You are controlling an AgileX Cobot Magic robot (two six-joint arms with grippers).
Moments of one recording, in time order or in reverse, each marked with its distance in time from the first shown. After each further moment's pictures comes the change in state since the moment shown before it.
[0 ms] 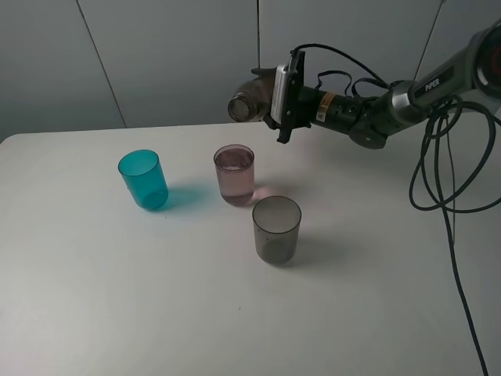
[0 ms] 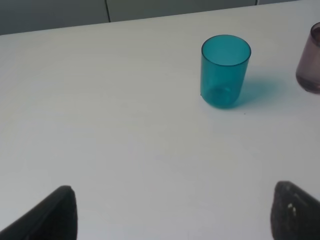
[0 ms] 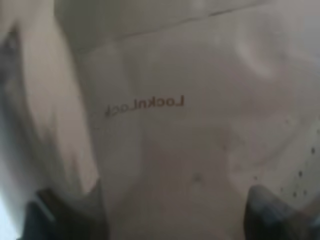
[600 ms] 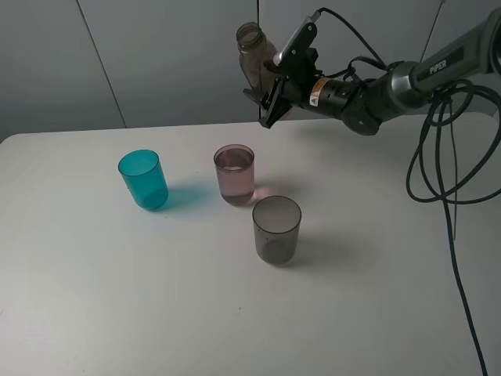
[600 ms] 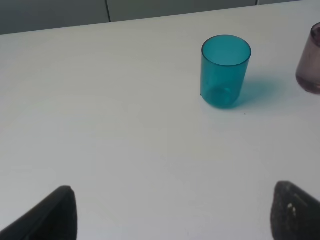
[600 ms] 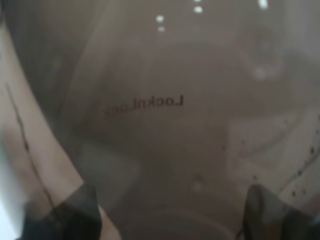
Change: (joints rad) left arm 0.000 0.000 0.000 0.000 0.000 -0.004; right arm 0.048 -0.104 0.014 0.134 0.242 0.797
